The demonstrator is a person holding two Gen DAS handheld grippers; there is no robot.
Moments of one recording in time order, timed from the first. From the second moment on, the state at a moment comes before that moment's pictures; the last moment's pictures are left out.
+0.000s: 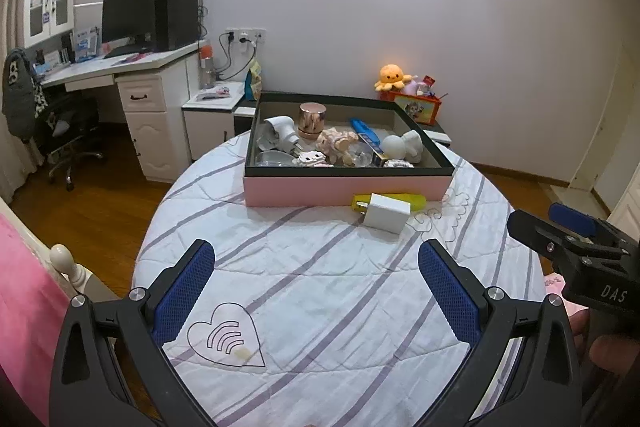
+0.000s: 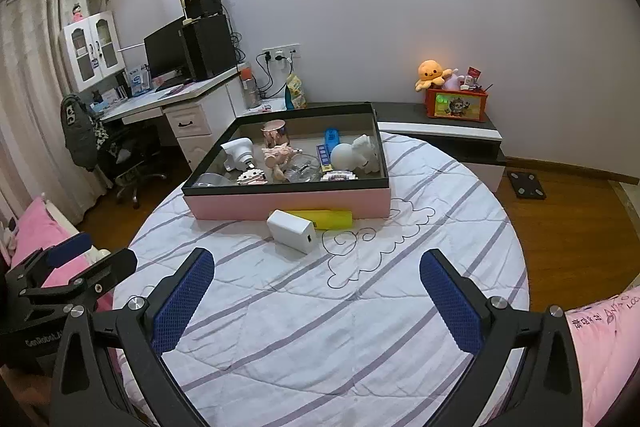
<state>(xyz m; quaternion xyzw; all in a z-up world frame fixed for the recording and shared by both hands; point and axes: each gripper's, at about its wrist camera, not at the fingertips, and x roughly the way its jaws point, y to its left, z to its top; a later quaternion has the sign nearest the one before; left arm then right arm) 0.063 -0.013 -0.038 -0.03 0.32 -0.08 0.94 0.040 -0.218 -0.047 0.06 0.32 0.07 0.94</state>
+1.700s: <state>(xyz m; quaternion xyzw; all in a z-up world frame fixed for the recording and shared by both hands) 0.190 -0.069 -0.134 -0.02 0.41 -0.14 0.90 0.148 -0.251 -0.141 0.07 0.43 0.05 0.90</state>
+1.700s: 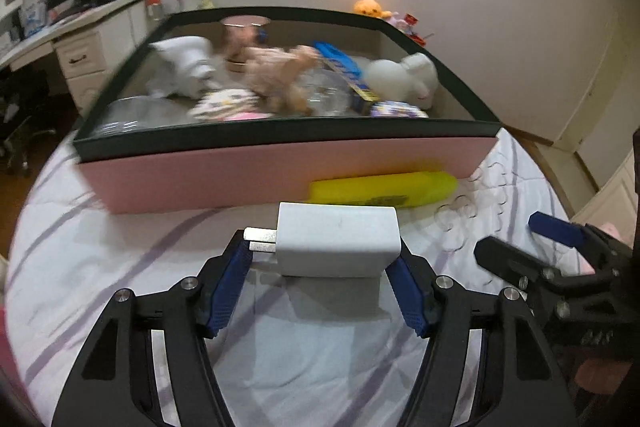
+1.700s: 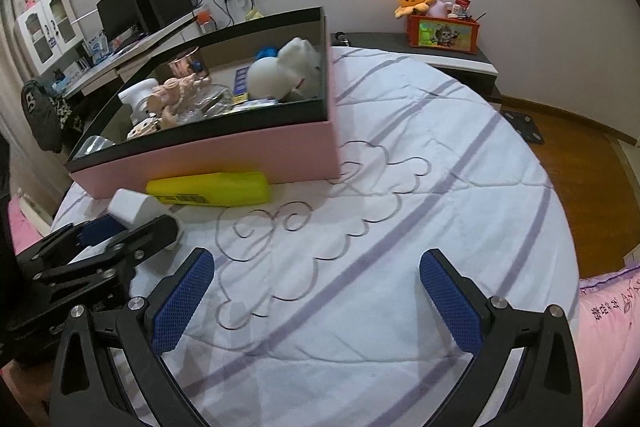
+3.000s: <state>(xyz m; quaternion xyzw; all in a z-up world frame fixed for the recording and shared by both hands) 0.175 0.012 -0.142 -0.09 0.41 -0.07 0.91 0.147 -0.176 -0.151 0.01 0.44 0.06 0.89</state>
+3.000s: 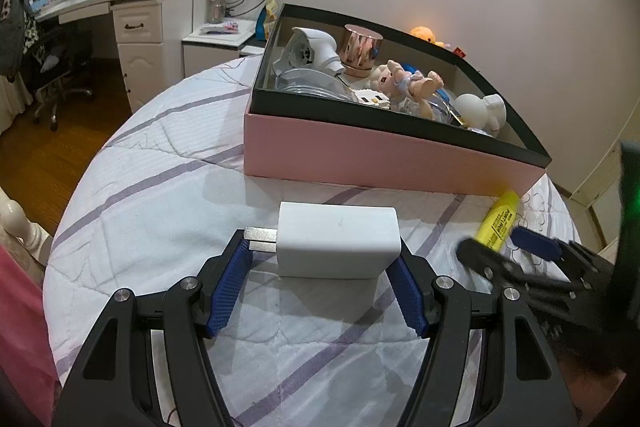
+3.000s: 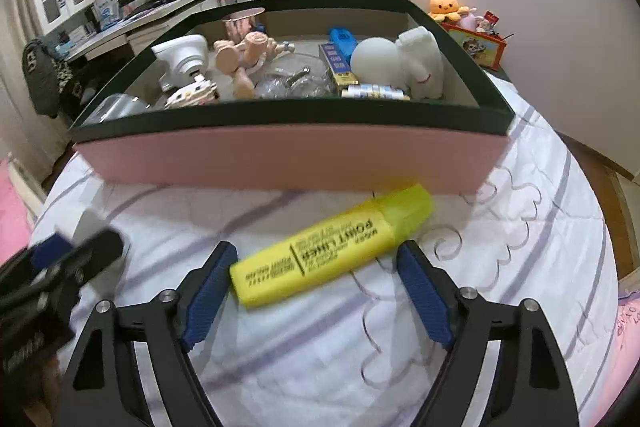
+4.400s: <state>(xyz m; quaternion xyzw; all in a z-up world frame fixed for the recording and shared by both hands) 0.148 0.001 -0.101 -0.05 0.37 -0.08 0.93 0.118 -0.213 -0.101 0.10 0.38 0.11 0.91</state>
